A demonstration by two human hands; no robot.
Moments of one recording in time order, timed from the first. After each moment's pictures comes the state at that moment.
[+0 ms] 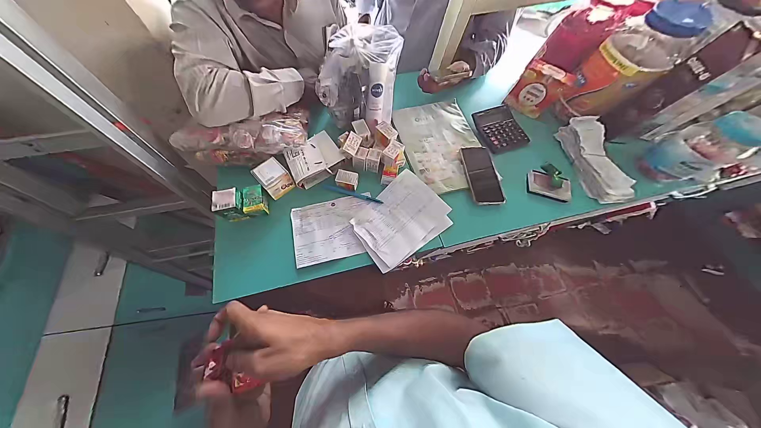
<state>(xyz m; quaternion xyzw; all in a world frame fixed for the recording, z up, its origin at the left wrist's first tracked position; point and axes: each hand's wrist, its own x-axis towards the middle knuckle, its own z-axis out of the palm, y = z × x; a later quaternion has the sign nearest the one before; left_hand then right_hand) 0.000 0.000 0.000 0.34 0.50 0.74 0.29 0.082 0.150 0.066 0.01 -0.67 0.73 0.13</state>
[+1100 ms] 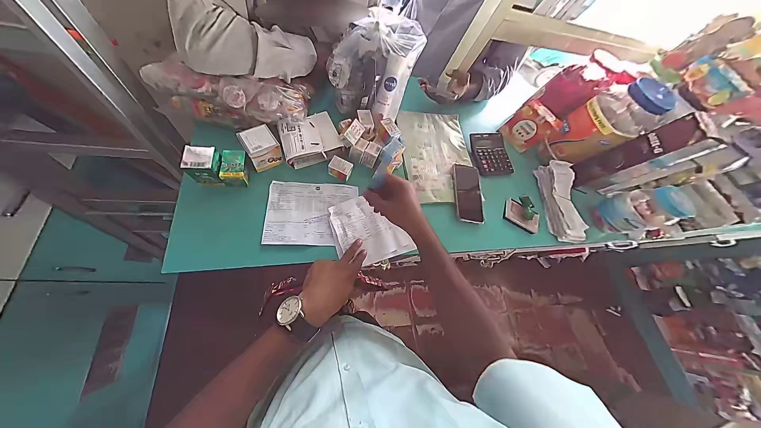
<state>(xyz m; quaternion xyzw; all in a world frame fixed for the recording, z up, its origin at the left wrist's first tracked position) 0.103 0.183 -0.003 0.73 0.63 -0.05 0.26 0.236 0.355 0.016 -0.37 -0.80 0.38 0.26</state>
